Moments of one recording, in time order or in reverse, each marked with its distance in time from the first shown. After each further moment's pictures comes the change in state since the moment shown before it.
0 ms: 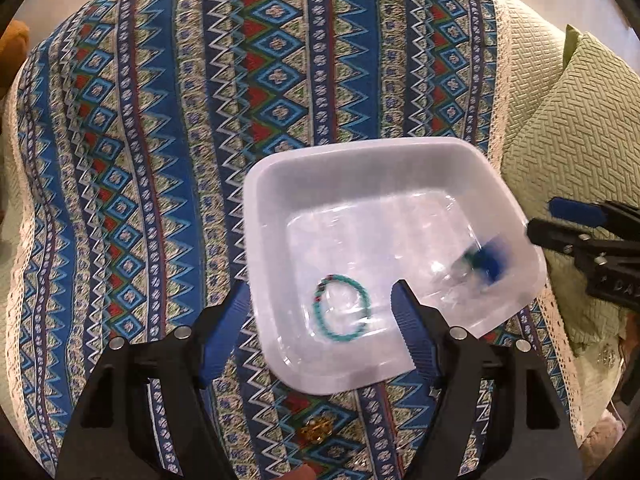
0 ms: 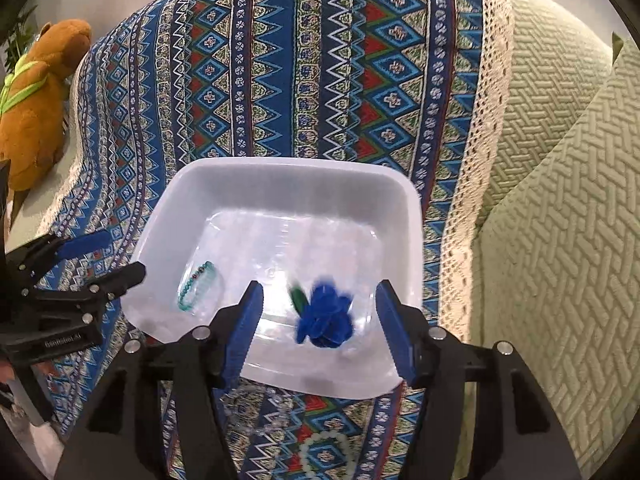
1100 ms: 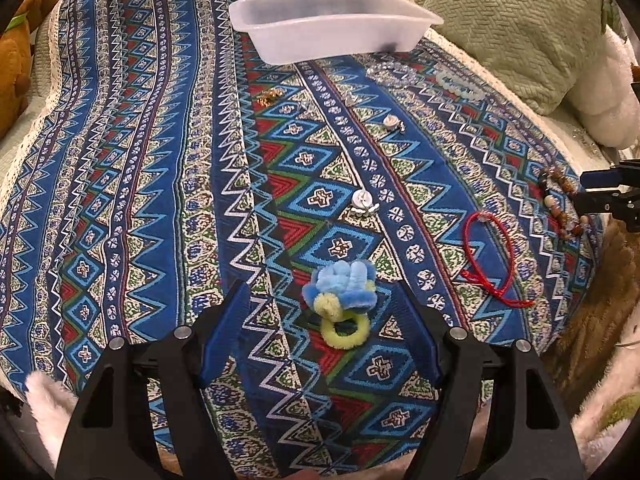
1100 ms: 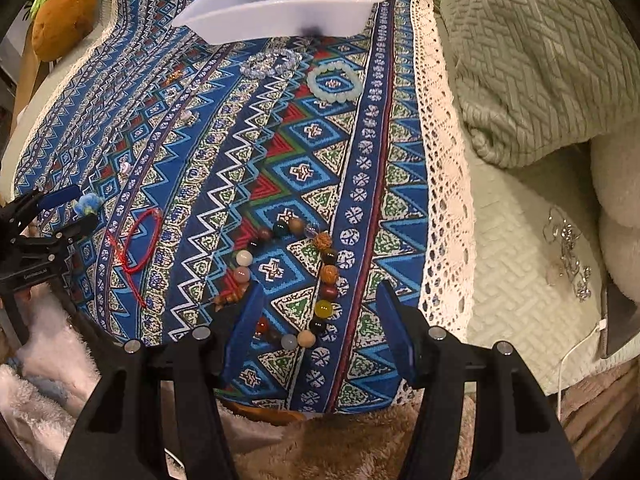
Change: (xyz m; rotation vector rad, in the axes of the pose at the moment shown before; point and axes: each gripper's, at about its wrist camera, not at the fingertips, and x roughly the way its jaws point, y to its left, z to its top) left arm -0.075 -0.036 -0.287 0.119 0.114 -0.019; right arm -0.080 0.008 -0.286 0.005 0.278 -0.012
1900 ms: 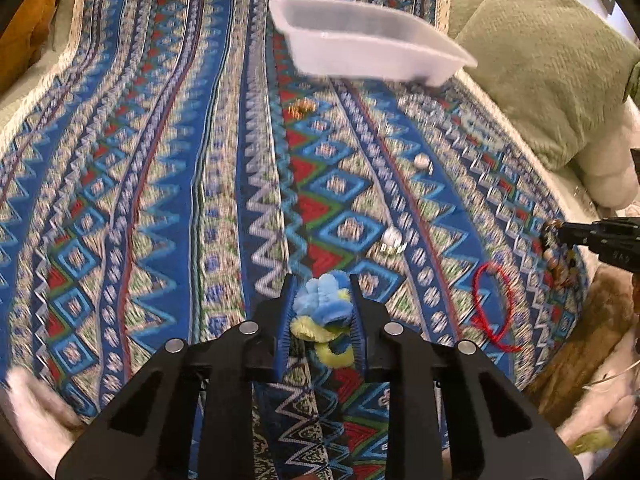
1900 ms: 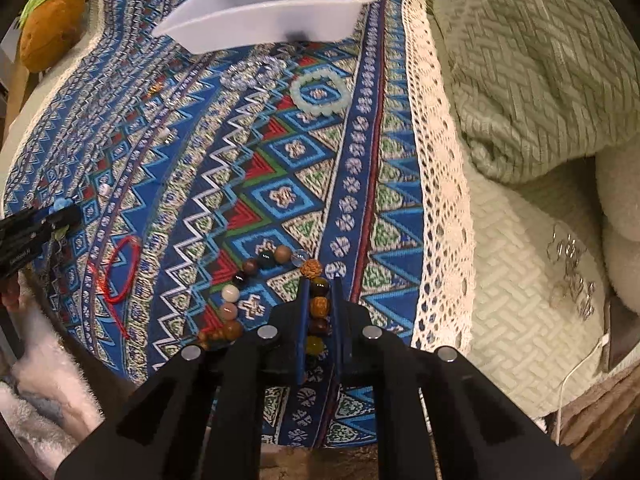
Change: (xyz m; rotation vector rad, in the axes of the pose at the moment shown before) left arm -0.007 0.034 0.019 -0.155 -0.047 -0.077; right arm 0.008 -0.008 0.025 -0.003 -0.031 -0.010
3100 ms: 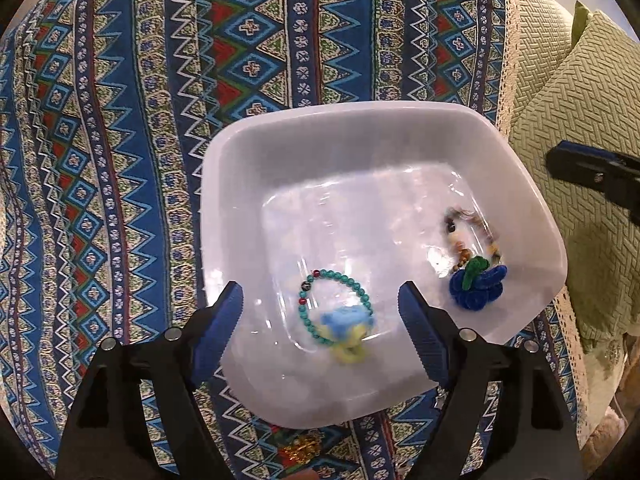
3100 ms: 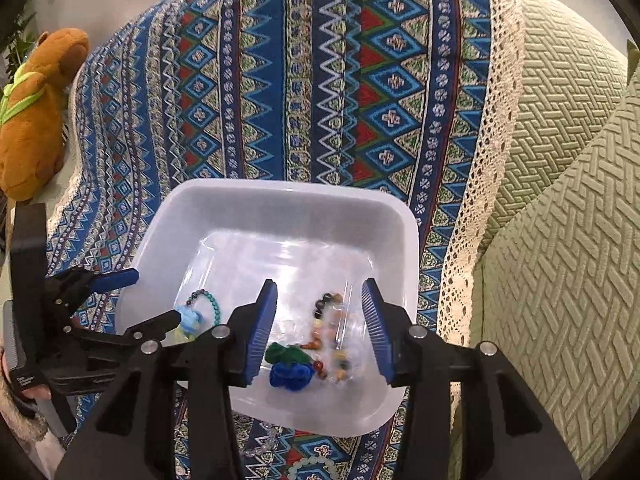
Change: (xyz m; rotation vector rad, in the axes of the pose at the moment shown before) left arm 0.105 -0.006 0.271 0.059 0.011 0.061; right arm 0.004 -0.012 0.299 -0.021 -0.279 0.055
